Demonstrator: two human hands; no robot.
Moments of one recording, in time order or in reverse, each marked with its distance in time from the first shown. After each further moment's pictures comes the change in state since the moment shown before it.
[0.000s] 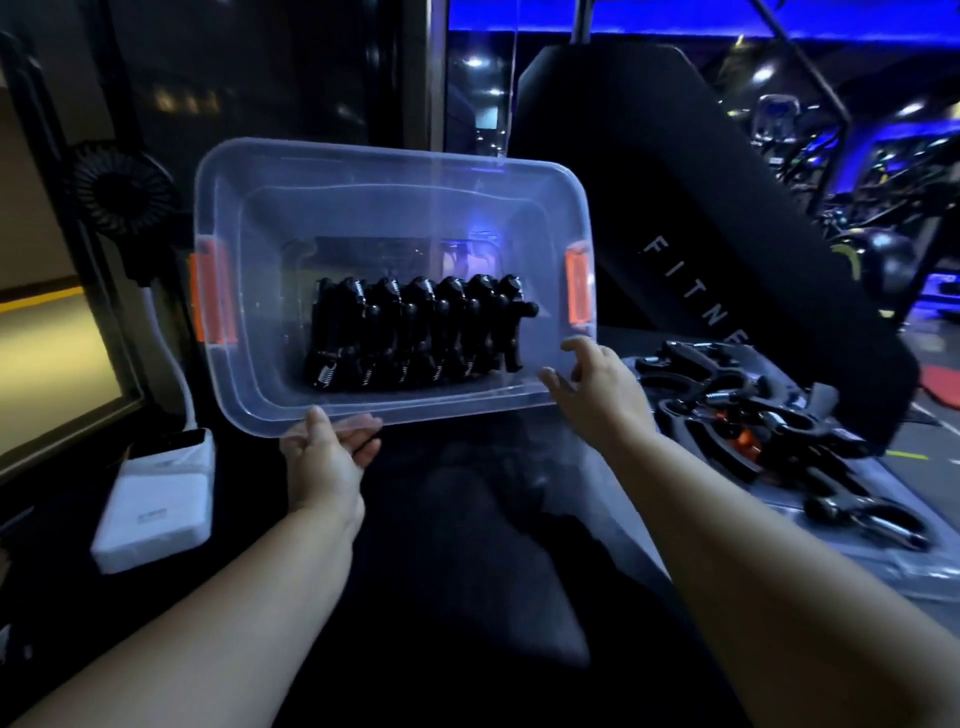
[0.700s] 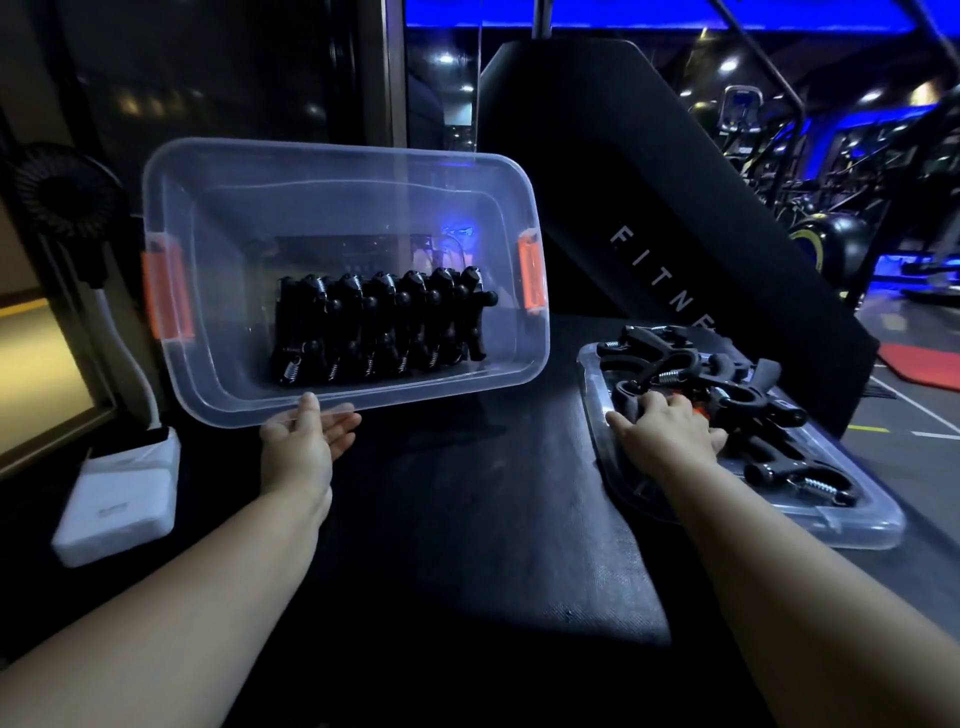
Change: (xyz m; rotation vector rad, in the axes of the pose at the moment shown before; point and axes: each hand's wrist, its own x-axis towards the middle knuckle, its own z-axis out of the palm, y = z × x) left_hand -0.002 -0.012 0.004 0.195 -0.119 0.030; right_hand -0.046 0.100 -0.044 -0.399 -0.144 0.504
